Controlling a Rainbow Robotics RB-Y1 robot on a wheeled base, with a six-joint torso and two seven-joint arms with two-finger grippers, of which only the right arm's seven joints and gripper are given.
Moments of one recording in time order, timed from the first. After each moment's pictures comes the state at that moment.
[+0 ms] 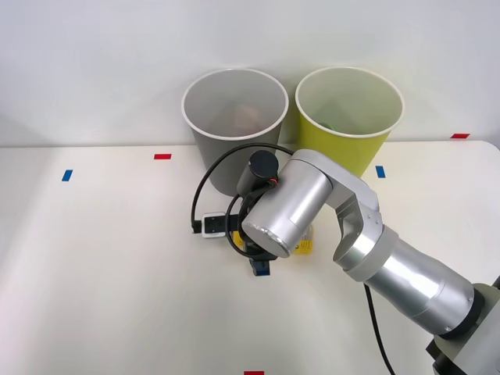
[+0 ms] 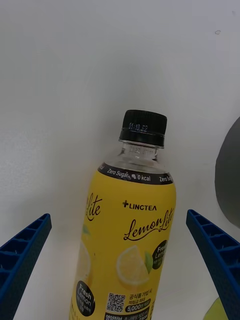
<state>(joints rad) -0.71 -0.25 0.73 -1.65 -0.40 1.46 2.26</state>
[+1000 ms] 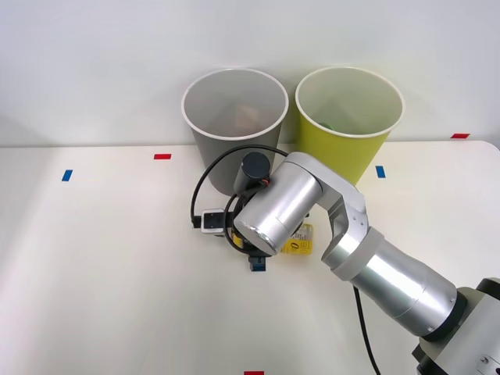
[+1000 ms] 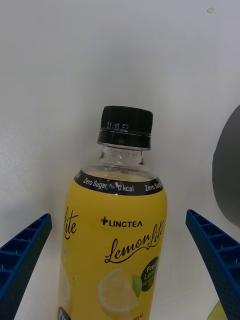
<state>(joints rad) -0.71 -0.20 0.70 -1.55 -0.33 1.42 2.27</state>
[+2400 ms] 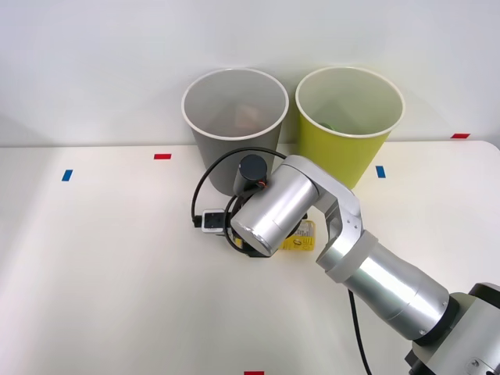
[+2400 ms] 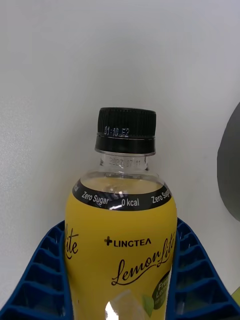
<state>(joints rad) -0.69 -0.16 0.67 -1.51 -0.28 1.42 2.27</state>
